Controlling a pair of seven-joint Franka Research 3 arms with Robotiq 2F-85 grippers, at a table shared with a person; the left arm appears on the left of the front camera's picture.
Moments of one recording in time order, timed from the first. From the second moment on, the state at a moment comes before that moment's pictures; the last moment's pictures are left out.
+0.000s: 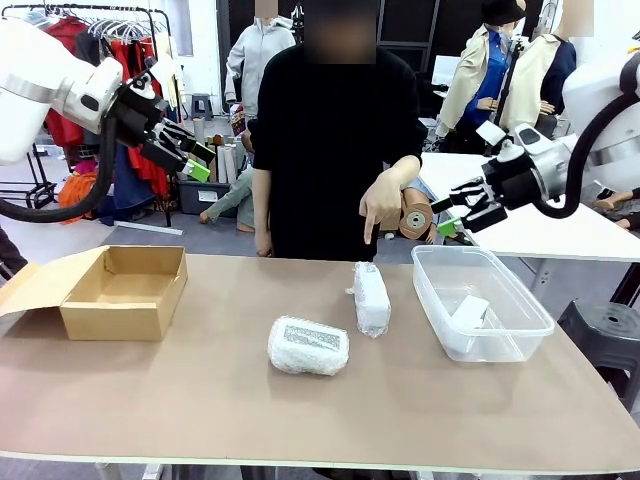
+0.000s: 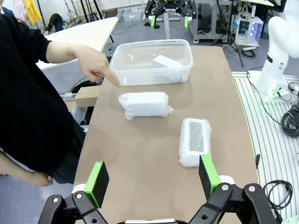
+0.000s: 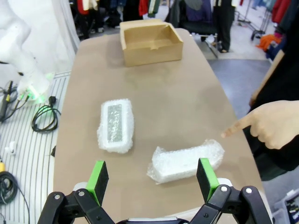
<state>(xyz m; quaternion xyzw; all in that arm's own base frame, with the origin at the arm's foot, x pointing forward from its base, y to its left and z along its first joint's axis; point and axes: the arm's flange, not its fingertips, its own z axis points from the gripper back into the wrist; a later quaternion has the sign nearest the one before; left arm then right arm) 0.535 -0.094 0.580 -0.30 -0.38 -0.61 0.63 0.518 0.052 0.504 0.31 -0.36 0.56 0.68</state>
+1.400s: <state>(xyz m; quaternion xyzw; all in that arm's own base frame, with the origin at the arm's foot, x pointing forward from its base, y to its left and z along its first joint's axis) 0.535 -0.094 0.580 -0.30 -0.38 -0.61 0.63 0.512 0.055 0.518 0.30 -0.36 0.57 0.68</state>
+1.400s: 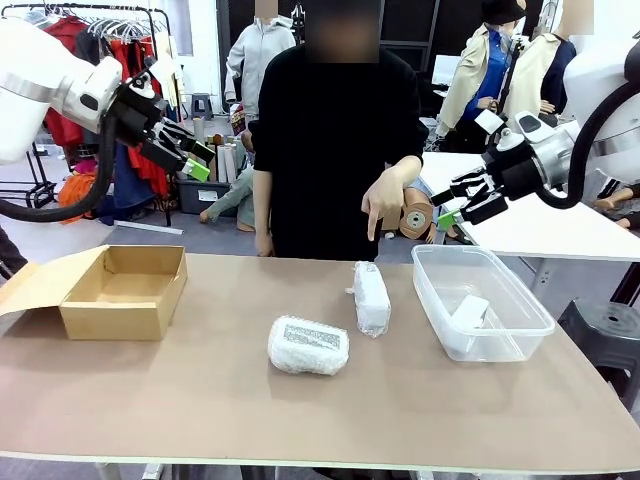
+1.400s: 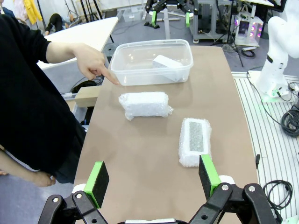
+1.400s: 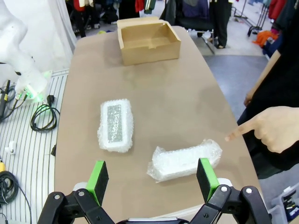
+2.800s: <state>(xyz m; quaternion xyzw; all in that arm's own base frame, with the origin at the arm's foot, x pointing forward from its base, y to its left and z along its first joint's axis) 0.497 -0.235 0.571 -0.17 -0.23 -0.56 0.78 0.512 0.056 0.518 0.30 -0.36 0.57 0.68</state>
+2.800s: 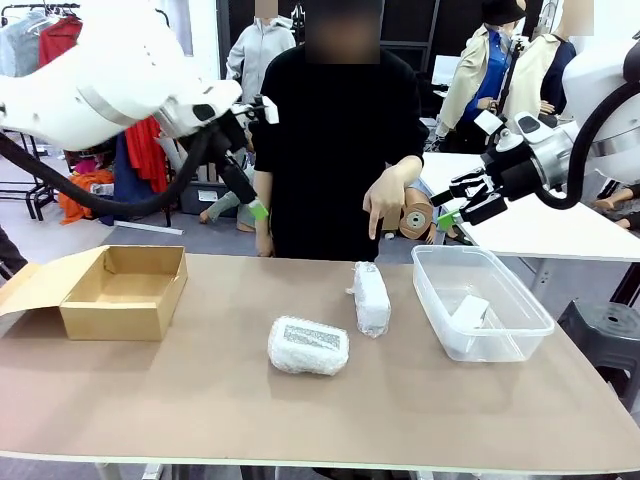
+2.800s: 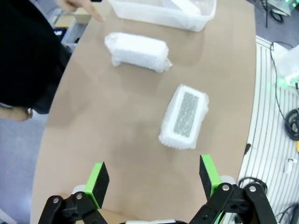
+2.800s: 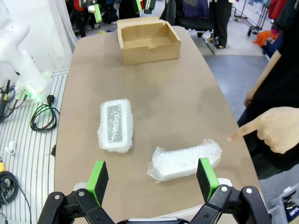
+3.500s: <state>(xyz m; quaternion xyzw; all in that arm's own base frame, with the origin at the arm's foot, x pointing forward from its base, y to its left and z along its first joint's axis) 0.495 -0.263 0.552 -0.19 -0.23 -0.57 0.76 0.512 0.056 0.518 0.30 -0.36 0.57 0.68</state>
